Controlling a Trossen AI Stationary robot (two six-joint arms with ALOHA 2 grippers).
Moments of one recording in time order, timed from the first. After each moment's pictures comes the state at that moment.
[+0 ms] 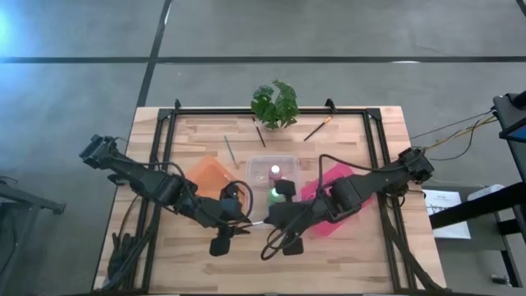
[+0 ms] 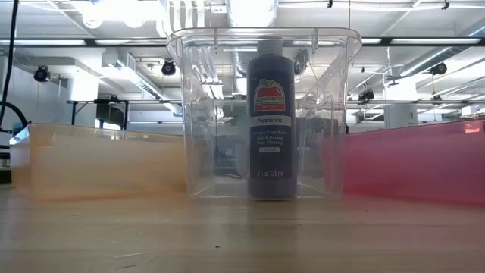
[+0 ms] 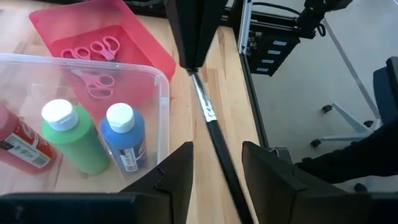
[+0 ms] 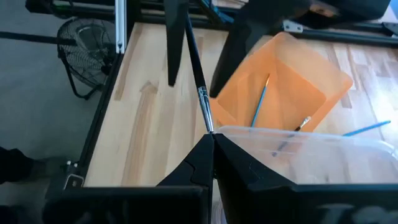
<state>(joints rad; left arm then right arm) -0.48 1.48 1.38 -0.58 -0.17 -0.42 0.44 1.81 1.89 -0.84 0.26 0.25</state>
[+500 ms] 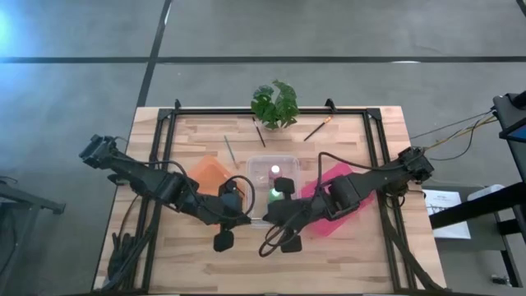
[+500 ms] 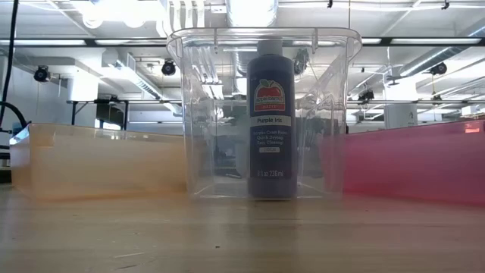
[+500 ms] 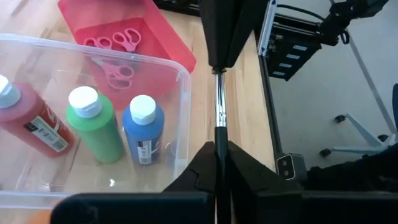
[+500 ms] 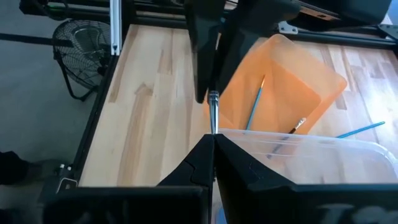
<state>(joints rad) -0.45 1.48 1.38 -0.61 -0.22 -0.48 0.44 1.81 1.89 -0.83 0.26 0.24</state>
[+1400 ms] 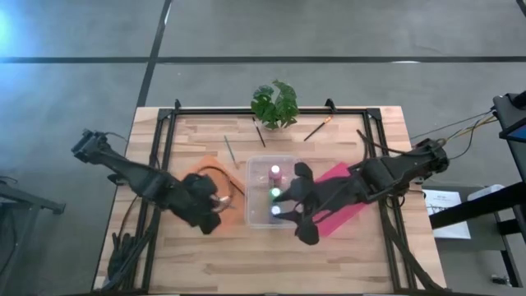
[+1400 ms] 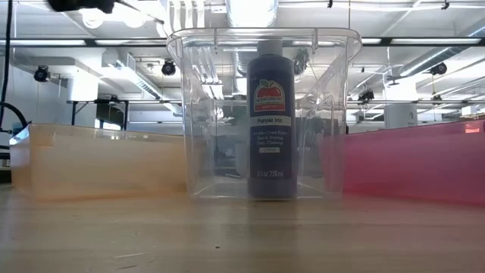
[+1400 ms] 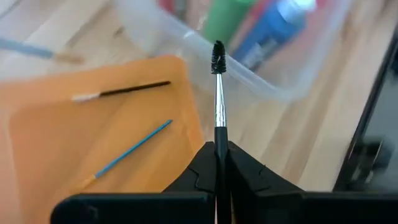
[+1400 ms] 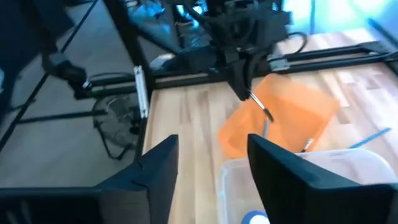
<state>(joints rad) -0.51 1.35 1.28 -1.07 -0.35 -1.05 0.44 1.64 1.89 -0.78 0.28 0.41</state>
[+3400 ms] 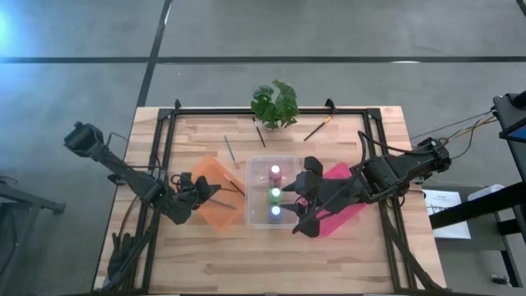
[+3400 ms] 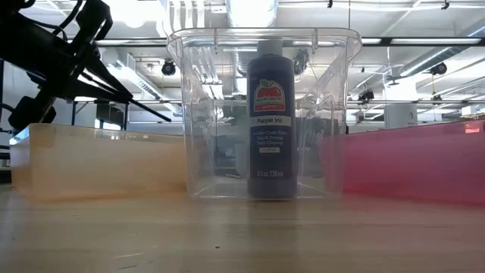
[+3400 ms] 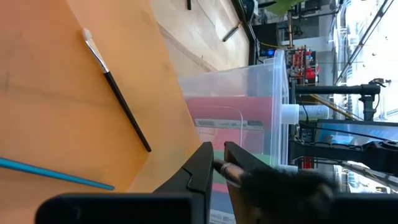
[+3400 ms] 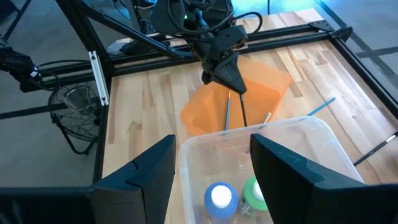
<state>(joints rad) -0.60 1.07 0.39 -0.09 -0.94 -2.12 0.45 1.62 1.89 -0.93 0.41 0.47</state>
